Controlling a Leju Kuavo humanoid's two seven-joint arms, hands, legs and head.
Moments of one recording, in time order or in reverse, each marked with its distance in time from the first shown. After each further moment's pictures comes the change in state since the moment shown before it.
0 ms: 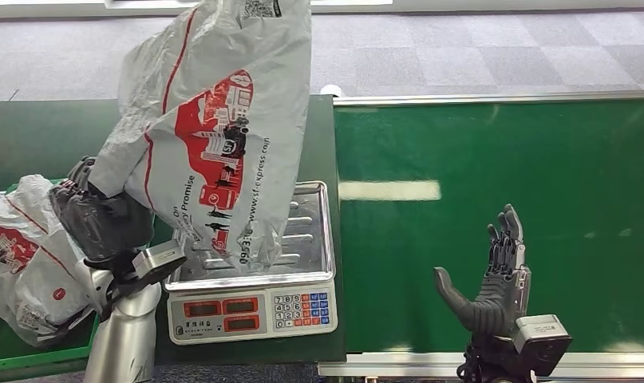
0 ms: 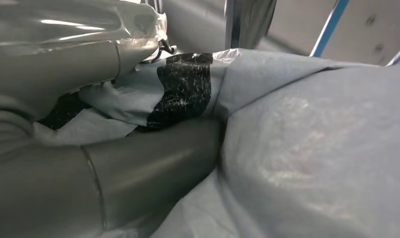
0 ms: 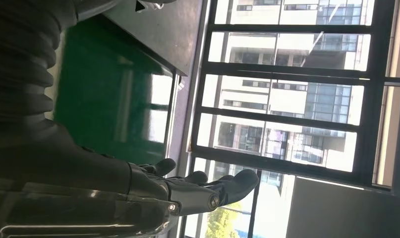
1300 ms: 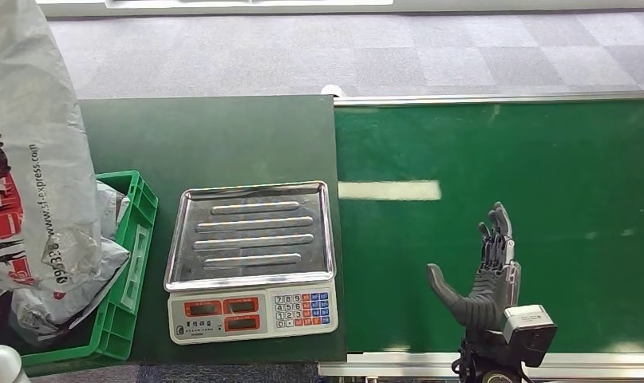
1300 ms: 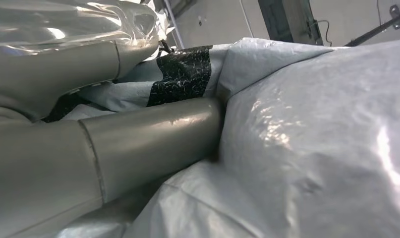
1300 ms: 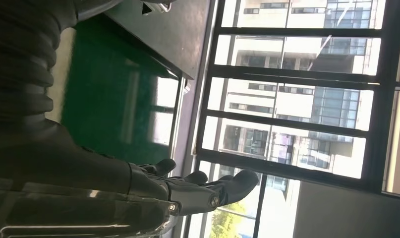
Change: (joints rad) left arm 0.140 -0.090 0.594 -0.436 0.027 0.000 0.000; right arm -0.030 -0.004 0.012 0.045 0.010 -0.007 0.007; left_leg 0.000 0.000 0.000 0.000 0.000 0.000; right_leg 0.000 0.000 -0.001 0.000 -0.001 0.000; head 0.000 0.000
